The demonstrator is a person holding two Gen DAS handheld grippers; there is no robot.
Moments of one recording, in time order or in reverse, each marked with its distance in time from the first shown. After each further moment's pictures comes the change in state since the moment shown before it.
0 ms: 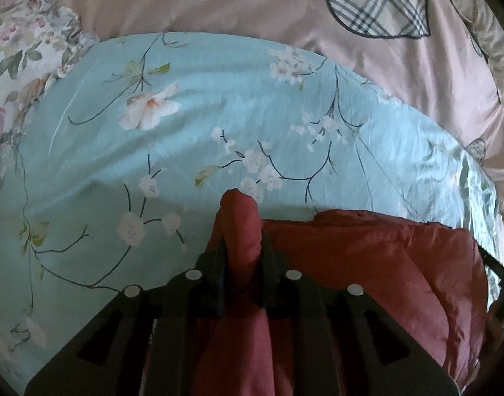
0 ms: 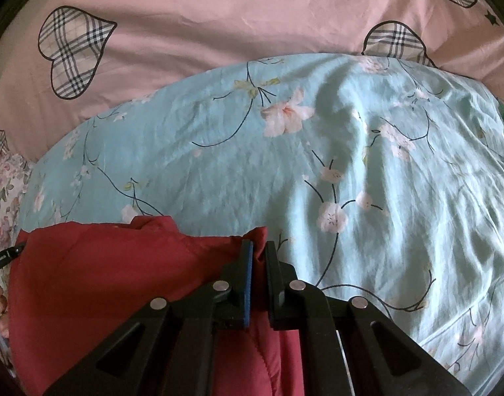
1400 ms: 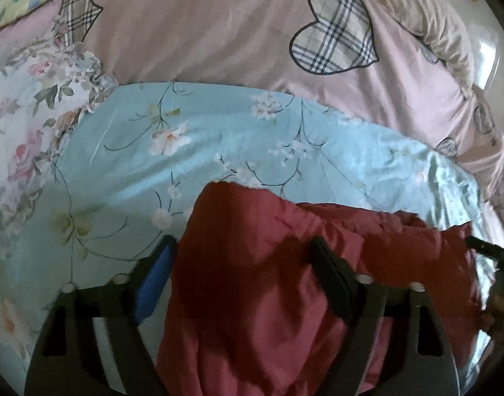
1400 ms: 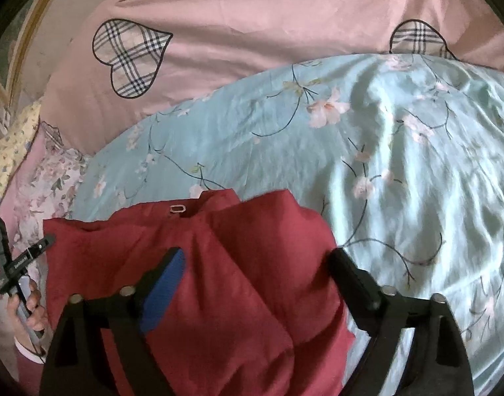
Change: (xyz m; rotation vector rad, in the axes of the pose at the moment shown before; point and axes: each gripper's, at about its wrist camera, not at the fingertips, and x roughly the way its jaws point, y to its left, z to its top) left arm -0.089 -0.008 -0.034 0.085 -0.157 -0.016; right arm -0.058 0.009 -0.020 -0.022 0.021 0.211
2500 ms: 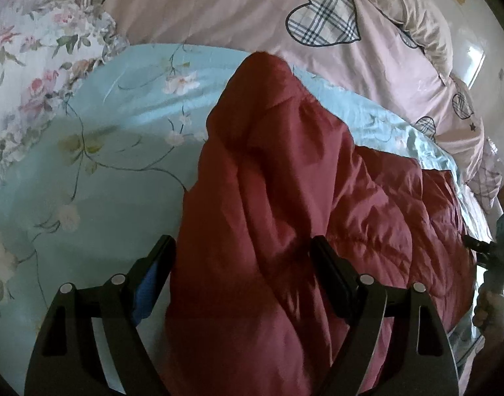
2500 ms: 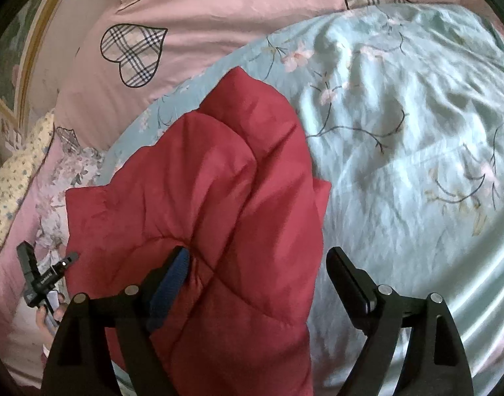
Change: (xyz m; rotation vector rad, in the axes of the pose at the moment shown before) left arm -0.038 0.031 -0.090 -0.036 0.022 -0.101; right arm -0.045 -0.024 -0.102 0.138 0.004 0.101
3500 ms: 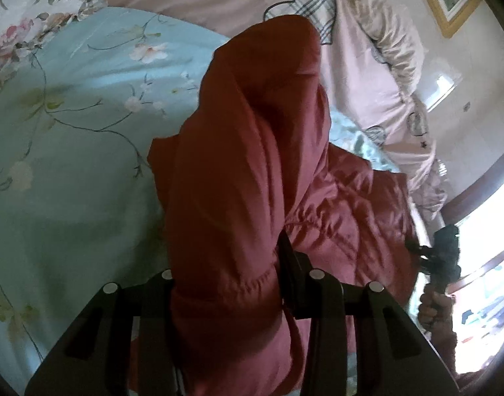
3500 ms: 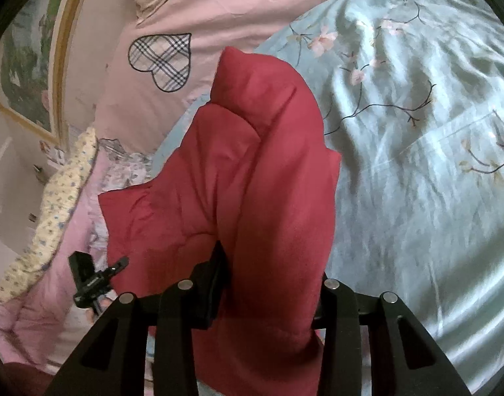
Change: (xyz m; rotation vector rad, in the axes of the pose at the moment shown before) left arm -0.002 0.010 -0.009 -0.116 0.084 -0.280; right arm -0.004 -0.007 -0.005 0.089 0.047 0.228
